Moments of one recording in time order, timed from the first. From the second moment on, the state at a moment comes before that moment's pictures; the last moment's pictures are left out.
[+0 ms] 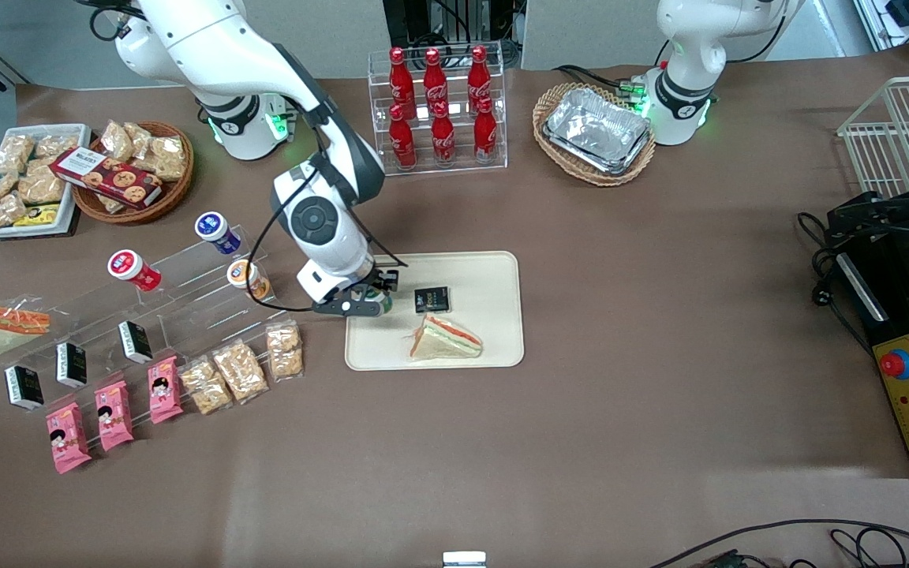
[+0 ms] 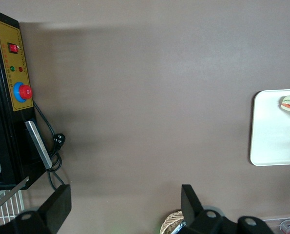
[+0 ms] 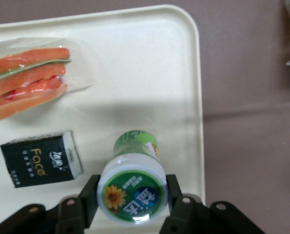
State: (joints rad) arm 0.68 0.38 -0.08 -2.06 0.16 2.40 0.60
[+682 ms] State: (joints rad) arm 0.58 0.31 -0.12 -2.03 0.16 2.35 0.51
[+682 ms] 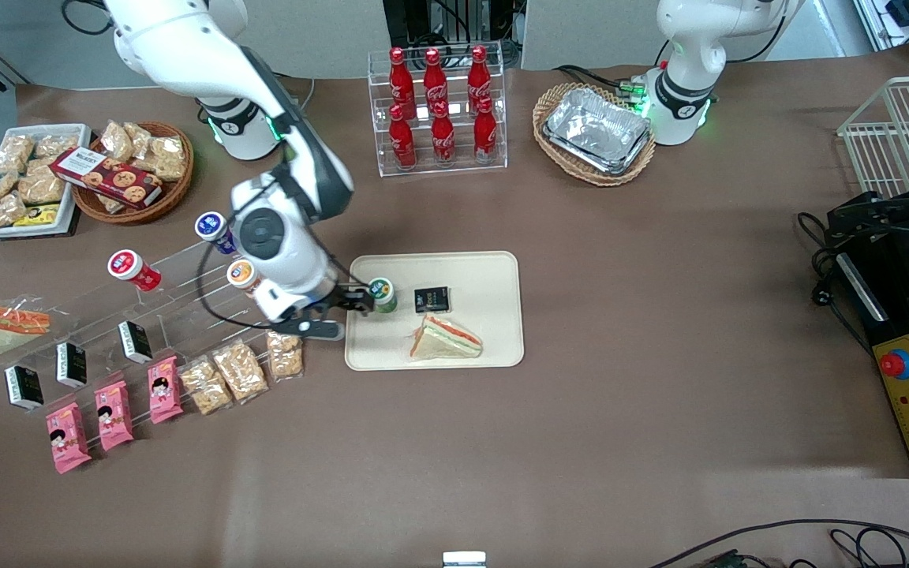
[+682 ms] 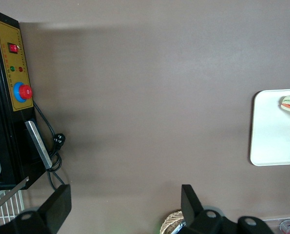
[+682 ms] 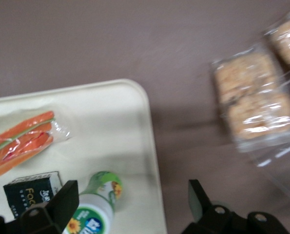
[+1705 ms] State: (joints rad) arm 0.19 -0.01 -0.14 -1.82 0.14 1.67 0.08
